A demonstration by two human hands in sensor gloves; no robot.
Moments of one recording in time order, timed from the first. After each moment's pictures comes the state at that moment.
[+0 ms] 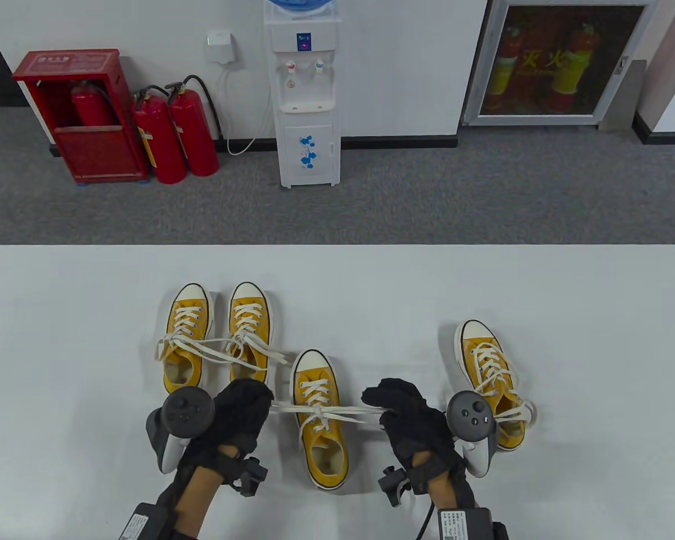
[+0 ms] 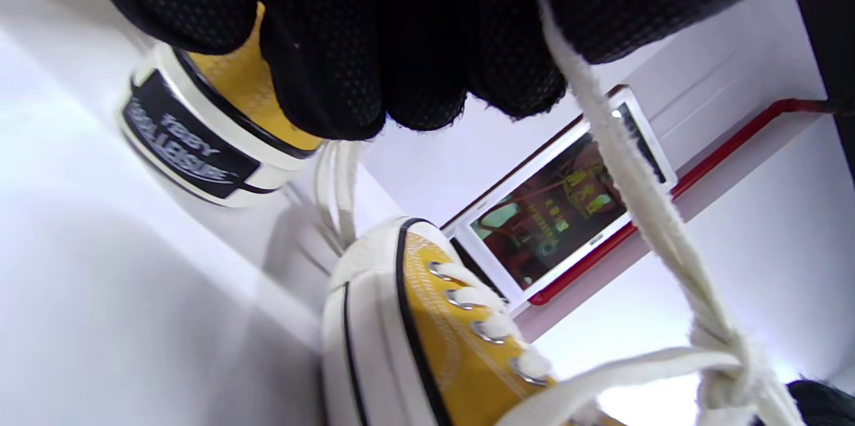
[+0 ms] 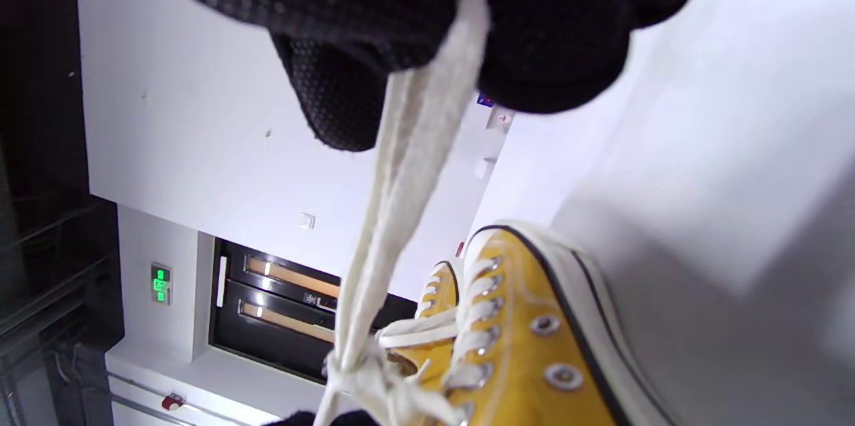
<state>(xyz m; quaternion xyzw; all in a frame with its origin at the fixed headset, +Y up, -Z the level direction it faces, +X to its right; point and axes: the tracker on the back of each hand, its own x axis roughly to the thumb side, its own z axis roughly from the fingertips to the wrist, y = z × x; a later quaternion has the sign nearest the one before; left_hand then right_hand) -0.233 -0.745 -0.310 0.02 -0.06 0.43 0.90 0.137 -0.757 -0.304 0.06 0.00 0.79 0.61</state>
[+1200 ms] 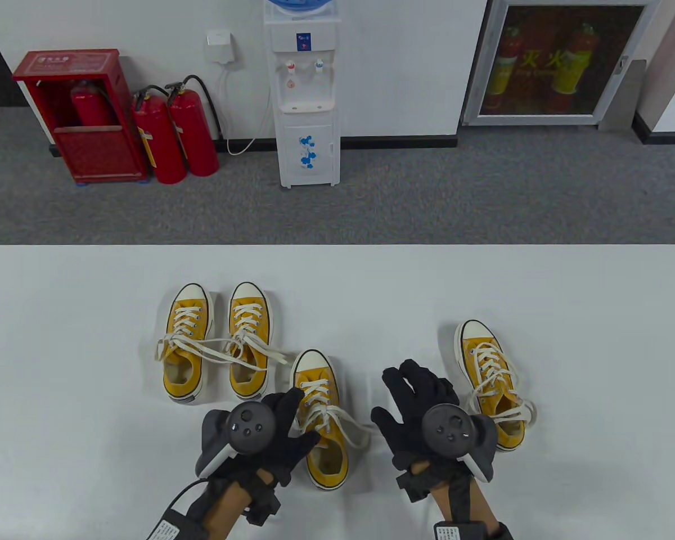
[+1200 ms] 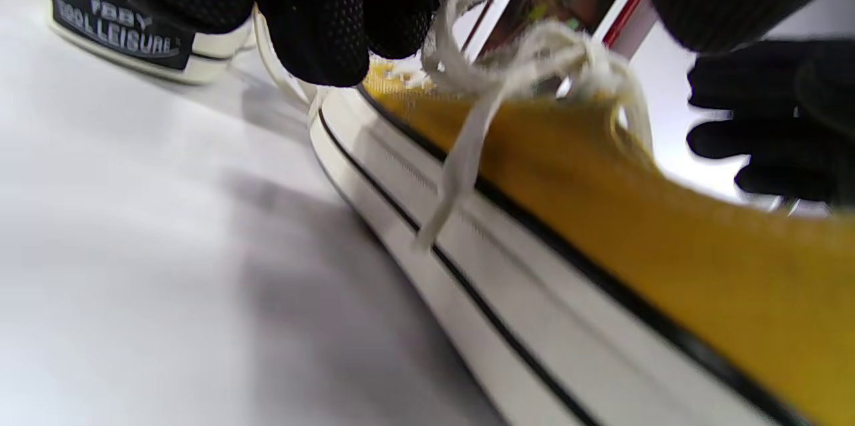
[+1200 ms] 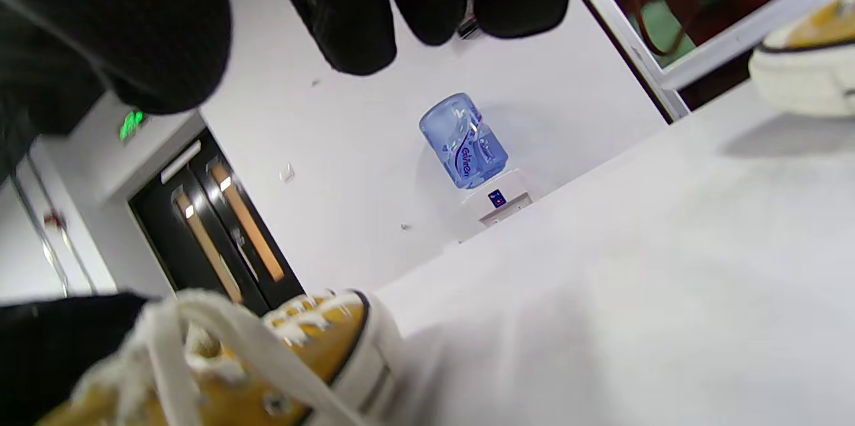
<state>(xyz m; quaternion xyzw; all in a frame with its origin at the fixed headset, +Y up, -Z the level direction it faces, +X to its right) -0.159 -0.747 -0.288 -0.07 -0.16 0.24 0.95 0.127 -0.723 -0.286 0.11 -0.13 0.95 0.27</state>
